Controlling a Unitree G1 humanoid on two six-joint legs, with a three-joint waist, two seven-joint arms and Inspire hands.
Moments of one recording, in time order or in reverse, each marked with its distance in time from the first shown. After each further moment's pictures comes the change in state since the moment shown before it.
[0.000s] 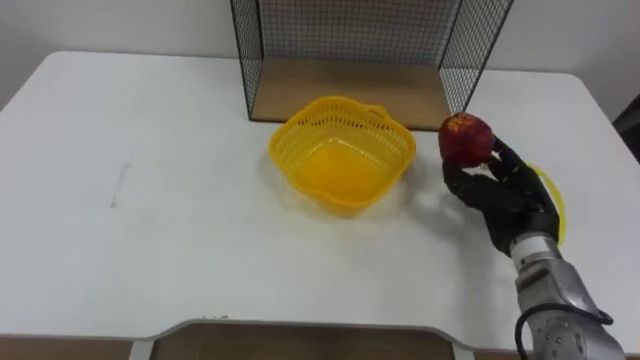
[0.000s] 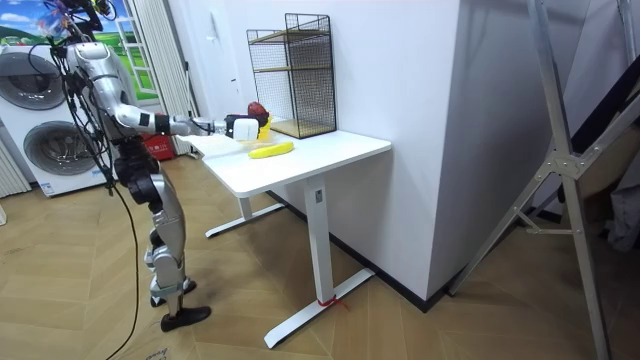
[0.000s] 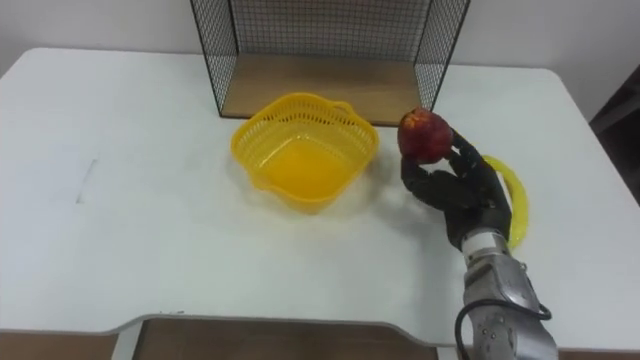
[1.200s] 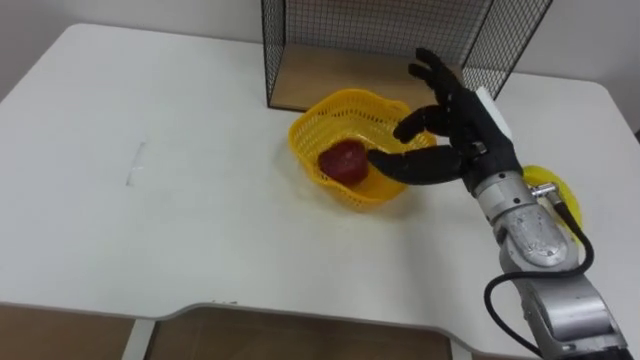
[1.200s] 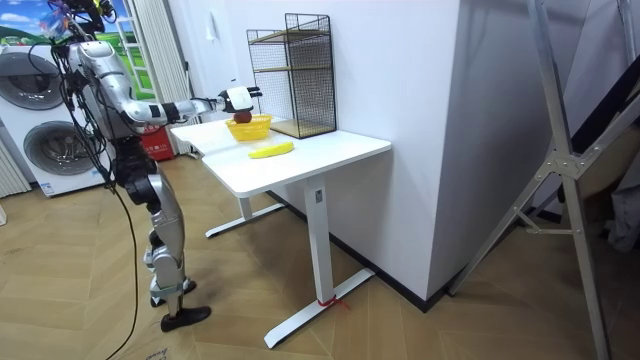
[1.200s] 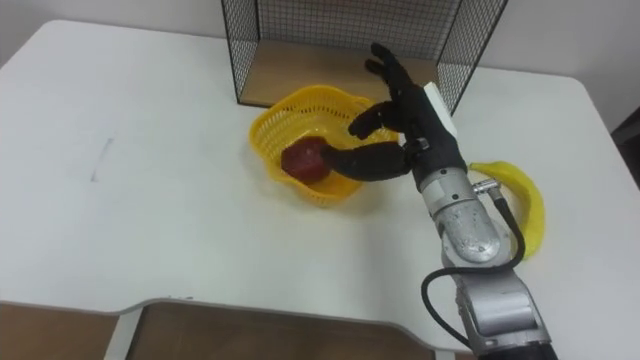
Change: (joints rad) left arm -0.058 0.013 -0.033 0.001 0.000 0.023 -0.026; right arm -0.088 -0.024 0.118 -0.285 -0.579 0.035 0.024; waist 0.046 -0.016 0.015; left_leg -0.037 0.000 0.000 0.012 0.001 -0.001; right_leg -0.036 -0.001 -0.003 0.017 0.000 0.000
